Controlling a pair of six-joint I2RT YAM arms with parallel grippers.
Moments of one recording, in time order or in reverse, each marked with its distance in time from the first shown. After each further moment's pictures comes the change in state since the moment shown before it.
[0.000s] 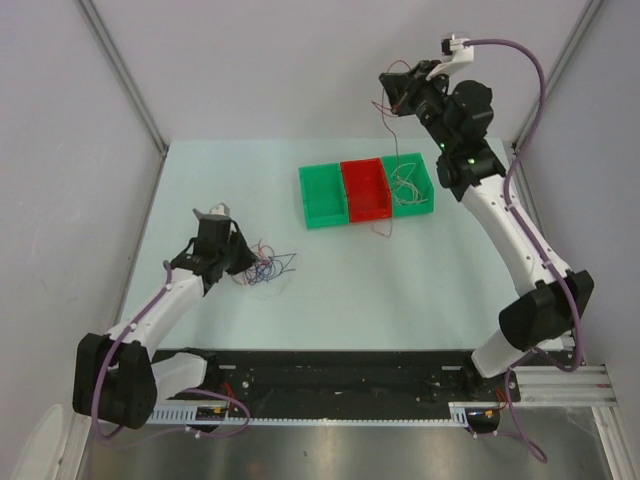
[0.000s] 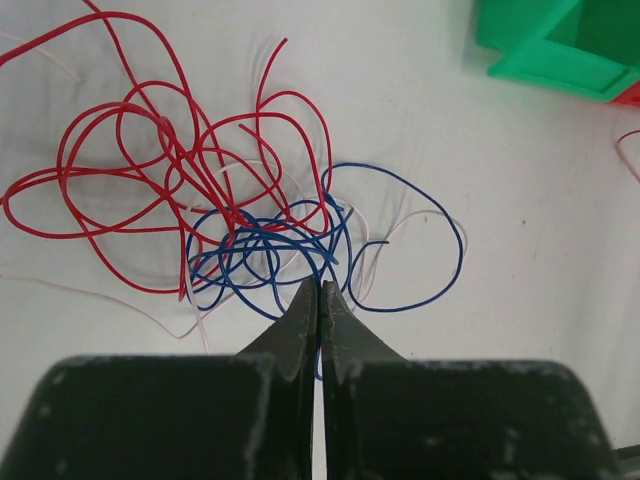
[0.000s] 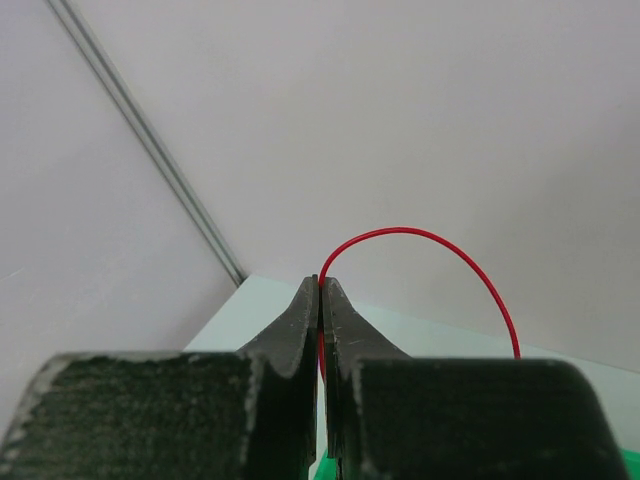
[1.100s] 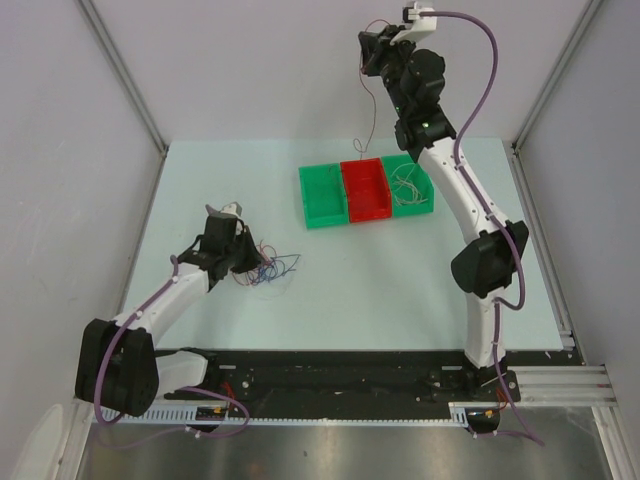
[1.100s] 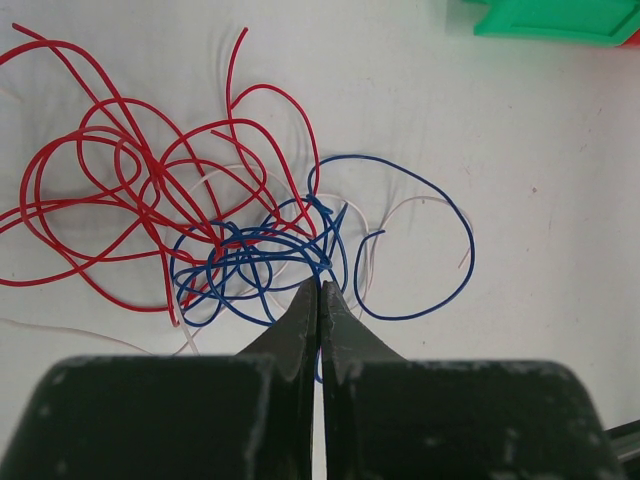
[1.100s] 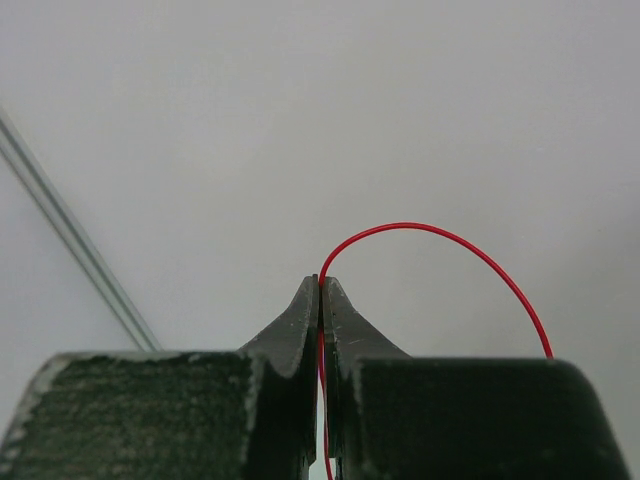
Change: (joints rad) left arm -0.033 0.066 0.011 0.042 0.055 0.098; right arm 0.069 0.487 0.571 0.042 0.191 -0.111
